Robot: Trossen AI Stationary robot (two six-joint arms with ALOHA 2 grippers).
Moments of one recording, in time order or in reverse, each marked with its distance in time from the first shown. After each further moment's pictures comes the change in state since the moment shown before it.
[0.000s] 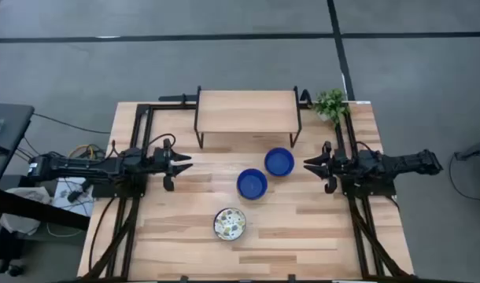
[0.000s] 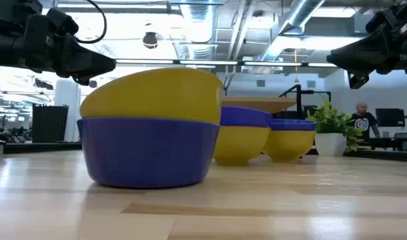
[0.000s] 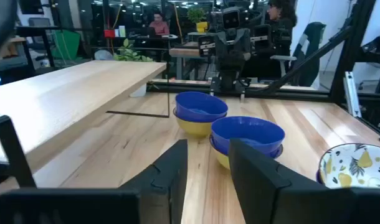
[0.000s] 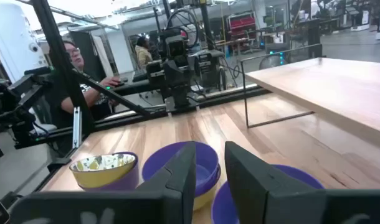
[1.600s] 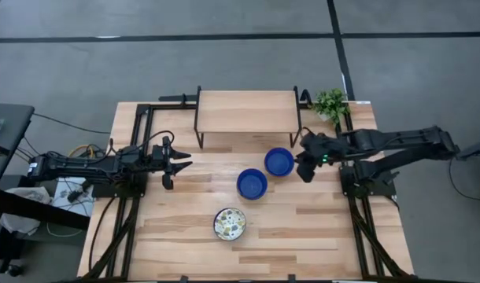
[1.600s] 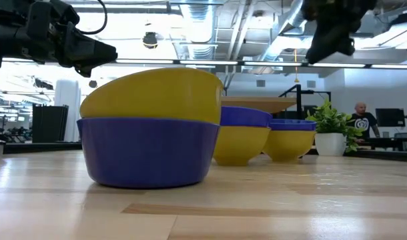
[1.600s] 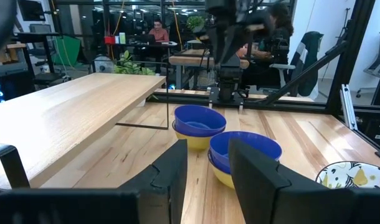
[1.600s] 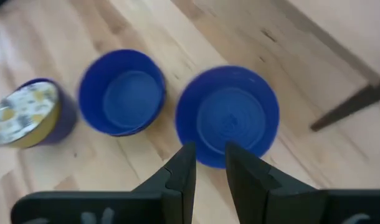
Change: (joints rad) left arm 0.000 0.000 0.060 -0.029 0.000 -0.004; right arm -0.092 1.028 0.911 -0.835 -0.001 0.451
